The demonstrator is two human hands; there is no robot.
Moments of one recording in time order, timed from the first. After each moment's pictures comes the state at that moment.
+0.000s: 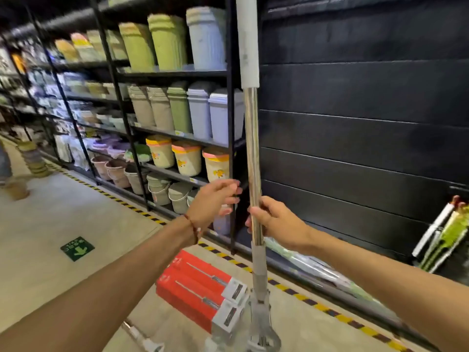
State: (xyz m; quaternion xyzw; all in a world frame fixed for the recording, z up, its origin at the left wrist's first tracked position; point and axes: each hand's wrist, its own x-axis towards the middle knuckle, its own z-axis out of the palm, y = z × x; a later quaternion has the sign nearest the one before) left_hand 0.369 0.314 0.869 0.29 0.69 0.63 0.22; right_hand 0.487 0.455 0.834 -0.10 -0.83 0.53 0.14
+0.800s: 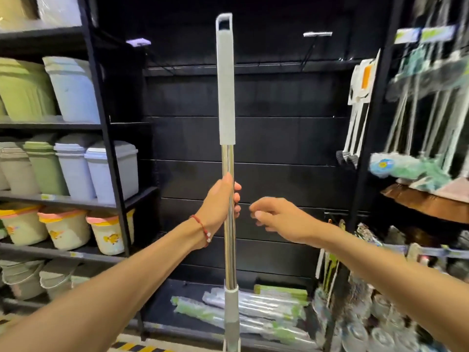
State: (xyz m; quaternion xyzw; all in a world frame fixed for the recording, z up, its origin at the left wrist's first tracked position) left_hand 0.473 0.628 0.972 0.44 0.55 0.65 0.29; right_hand 0.628 0.720 0.958 -0.27 -0.90 0.28 0.21
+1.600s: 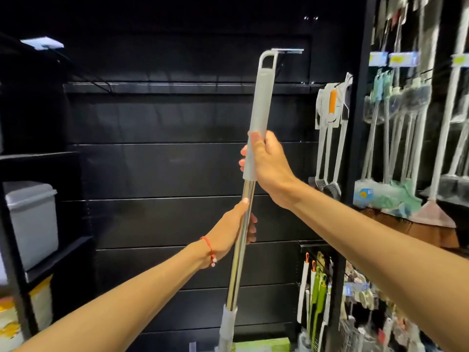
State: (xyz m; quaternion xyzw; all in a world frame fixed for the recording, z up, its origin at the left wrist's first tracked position) left_hand 0.419 0.863 0.996 0.59 0.51 0.51 0.37; right_hand 0.527 0.909 1.095 -0.22 -0.70 0.37 0.57
